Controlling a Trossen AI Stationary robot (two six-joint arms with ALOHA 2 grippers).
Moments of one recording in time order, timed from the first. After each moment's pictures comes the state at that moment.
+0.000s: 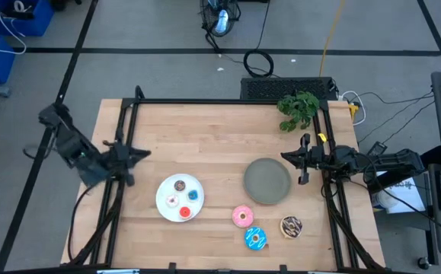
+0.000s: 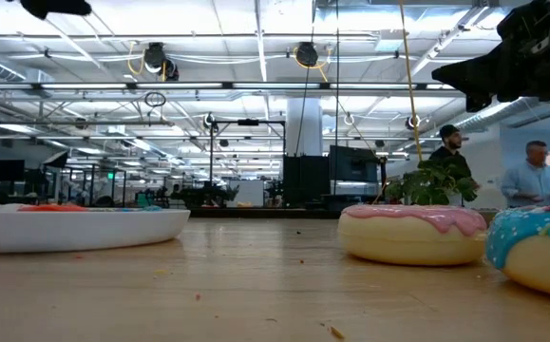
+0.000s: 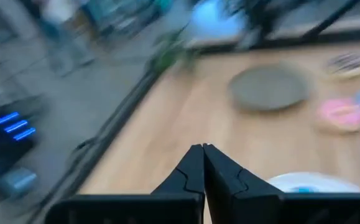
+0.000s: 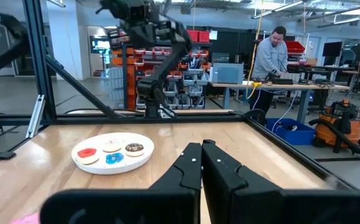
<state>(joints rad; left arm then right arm) -0.77 0.64 0.81 -0.89 -1.04 -0.44 0.05 0.15 0.01 0.22 0.18 -0.04</state>
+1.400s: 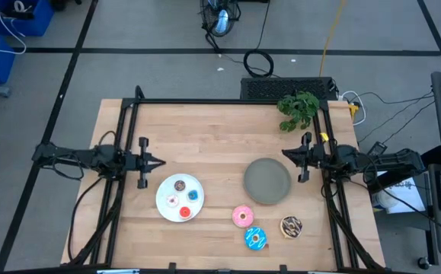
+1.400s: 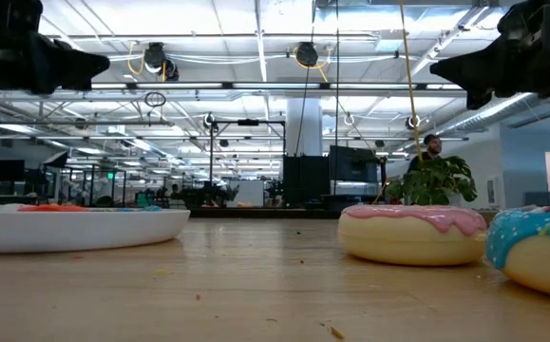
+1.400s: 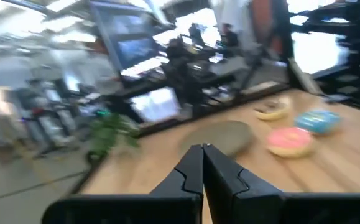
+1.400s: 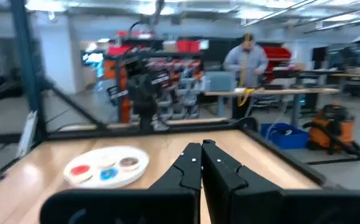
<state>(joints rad) -0.14 0.10 0.02 0.15 -0.10 0.34 0.05 0.16 0.02 0.28 0.23 -0.02</state>
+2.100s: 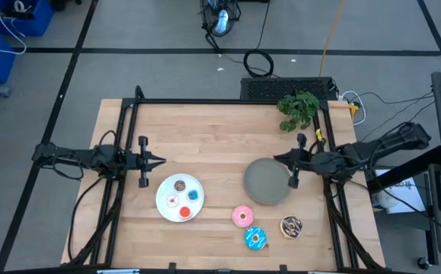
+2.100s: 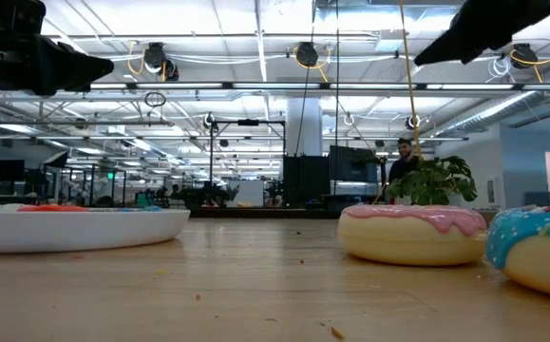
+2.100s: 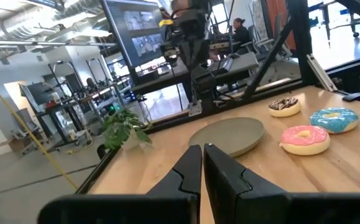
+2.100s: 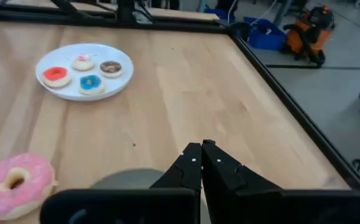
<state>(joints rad) -0.14 0.10 0.02 0.15 -0.16 0.34 0.32 0.76 0.62 -0.37 0.58 0.14</state>
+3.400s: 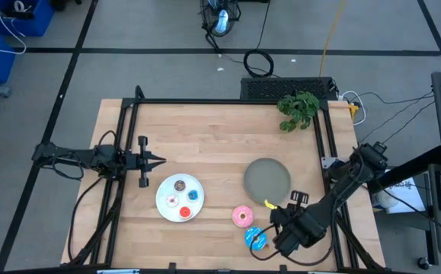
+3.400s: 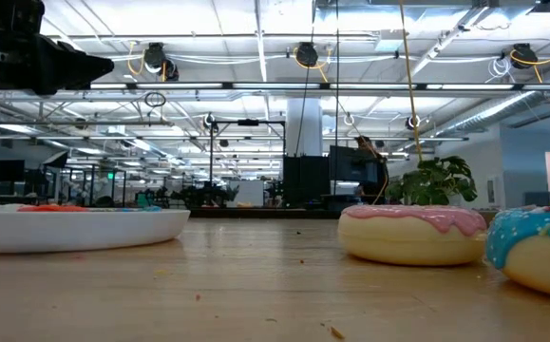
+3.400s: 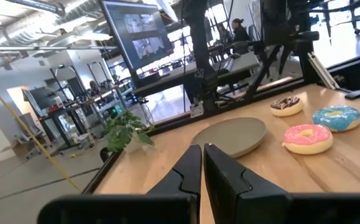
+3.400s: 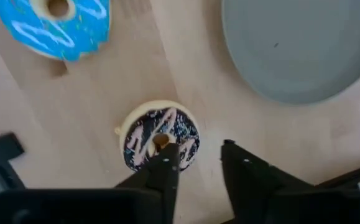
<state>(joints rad) -0.14 0.10 0.02 0.16 -0.16 0.36 0.75 1.76 1.49 -1.43 0.13 1.03</state>
